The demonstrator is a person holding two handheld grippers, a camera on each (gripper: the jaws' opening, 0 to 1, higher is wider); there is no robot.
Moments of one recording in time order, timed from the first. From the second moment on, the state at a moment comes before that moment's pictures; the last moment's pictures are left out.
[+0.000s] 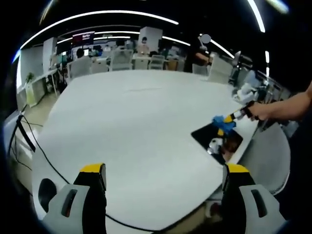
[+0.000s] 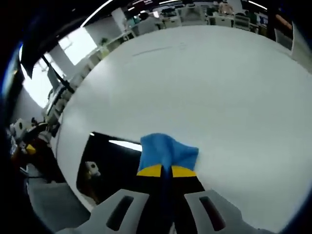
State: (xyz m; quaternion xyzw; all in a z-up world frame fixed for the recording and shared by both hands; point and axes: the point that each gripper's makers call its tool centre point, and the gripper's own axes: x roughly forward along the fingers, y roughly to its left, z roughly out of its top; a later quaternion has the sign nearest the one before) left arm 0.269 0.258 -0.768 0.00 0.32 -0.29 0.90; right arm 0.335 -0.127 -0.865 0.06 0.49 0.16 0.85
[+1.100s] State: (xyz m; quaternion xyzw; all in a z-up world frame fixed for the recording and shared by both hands) left arm 0.258 0.270 -0.778 0.00 0.33 -0.30 0.90; right arm 0.346 0.035 -0.868 0.02 0.53 0.25 0.81
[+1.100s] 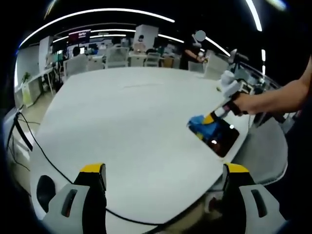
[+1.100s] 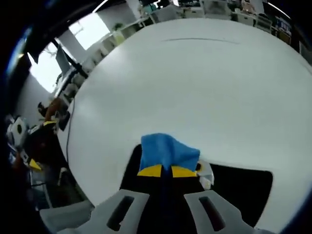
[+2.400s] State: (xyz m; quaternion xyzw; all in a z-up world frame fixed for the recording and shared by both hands) left arm 0.255 0.264 -0.767 -0.03 0.30 -0.29 0.91; right arm 0.314 0.068 -0.867 0.01 0.53 0.29 0.80
